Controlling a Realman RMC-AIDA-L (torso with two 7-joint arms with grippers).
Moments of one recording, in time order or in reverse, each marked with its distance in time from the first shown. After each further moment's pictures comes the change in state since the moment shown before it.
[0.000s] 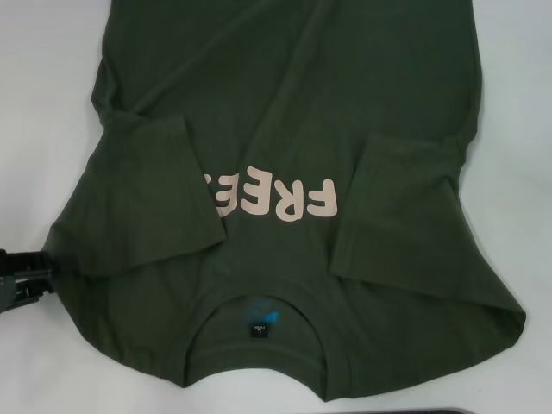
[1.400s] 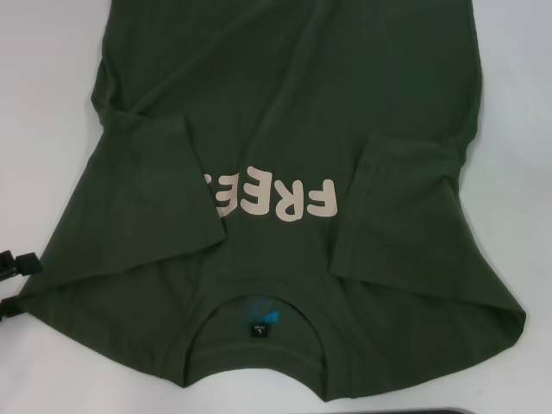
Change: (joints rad) left arm 0.066 0.043 -0.042 0.065 -0.020 -0.077 -0.001; right arm 0.002 -0.002 -0.005 -0.001 -0.039 0.031 -0.004
